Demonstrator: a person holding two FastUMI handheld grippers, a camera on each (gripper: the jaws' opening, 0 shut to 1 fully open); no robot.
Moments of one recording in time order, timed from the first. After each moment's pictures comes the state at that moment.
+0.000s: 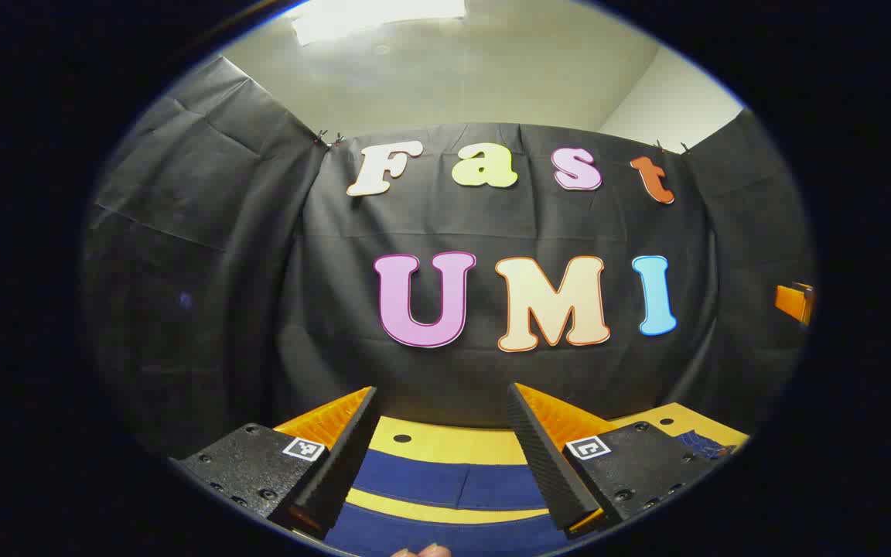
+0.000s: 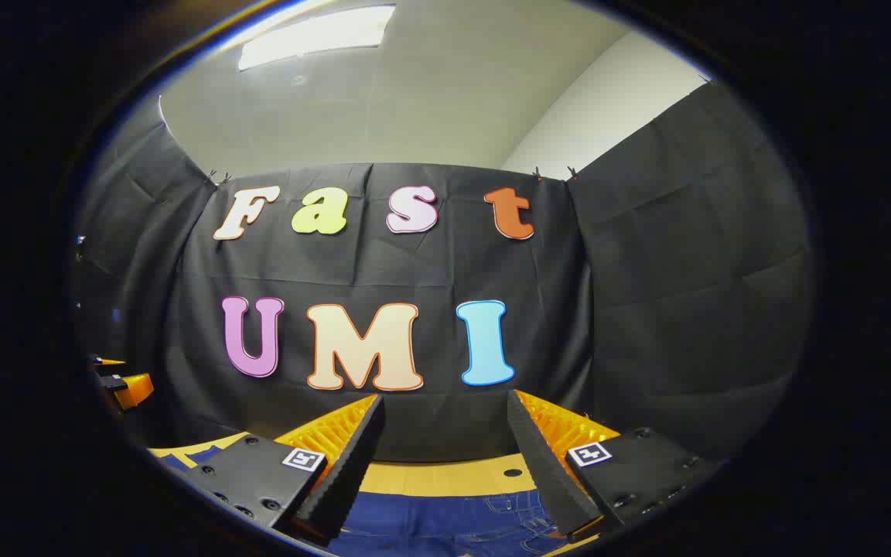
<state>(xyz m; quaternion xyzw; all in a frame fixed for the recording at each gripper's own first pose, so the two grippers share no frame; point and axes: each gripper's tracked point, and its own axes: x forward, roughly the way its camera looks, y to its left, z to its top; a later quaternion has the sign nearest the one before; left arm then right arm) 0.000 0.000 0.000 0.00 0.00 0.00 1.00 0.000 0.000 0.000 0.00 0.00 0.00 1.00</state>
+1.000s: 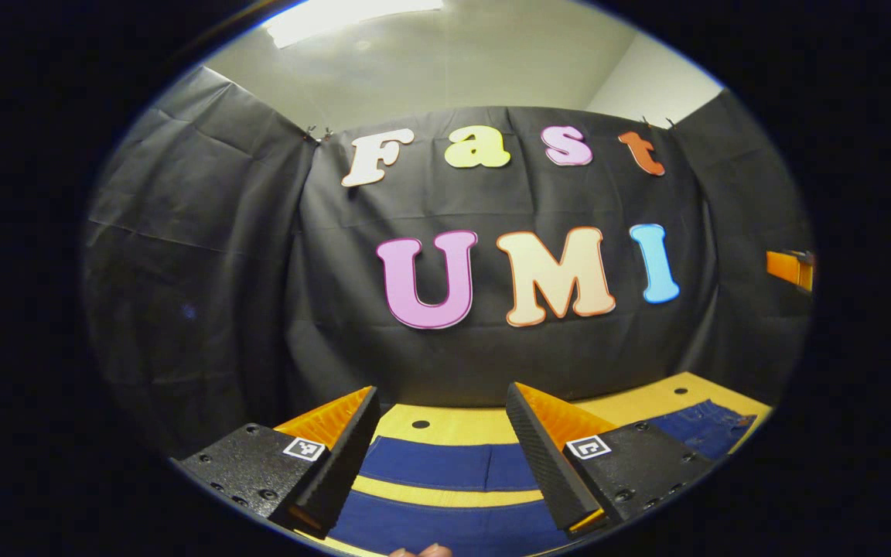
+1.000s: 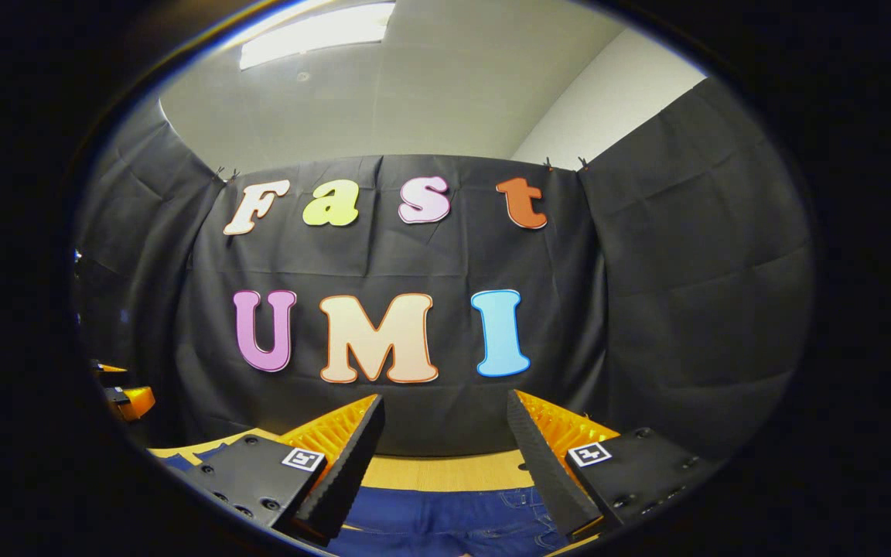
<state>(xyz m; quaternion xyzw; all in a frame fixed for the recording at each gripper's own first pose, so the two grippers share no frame) -0.021 0.026 -0.046 0.05 0.05 -0.02 1.00 0.000 0.024 -0.023 0.00 0.02 0.02 1.00</state>
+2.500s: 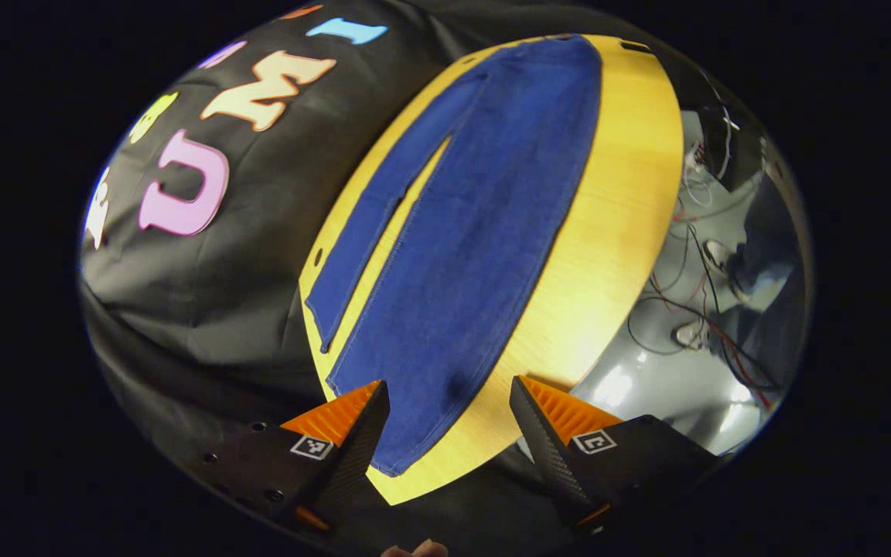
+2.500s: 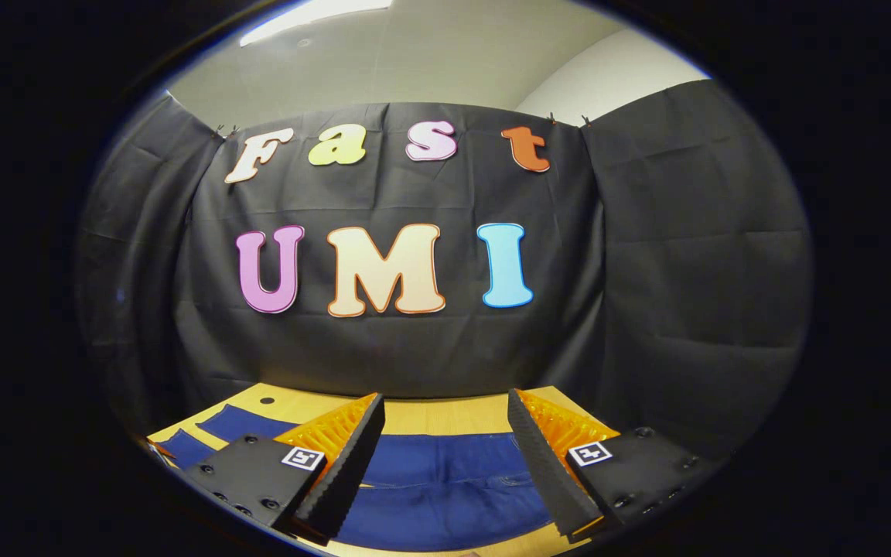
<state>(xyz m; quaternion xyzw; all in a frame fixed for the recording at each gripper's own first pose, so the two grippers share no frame) -0.157 0.145 -0.339 0.51 0.37 -0.28 0.72 -0.054 0.056 -0.110 -0.01 0.12 0.00 0.99</state>
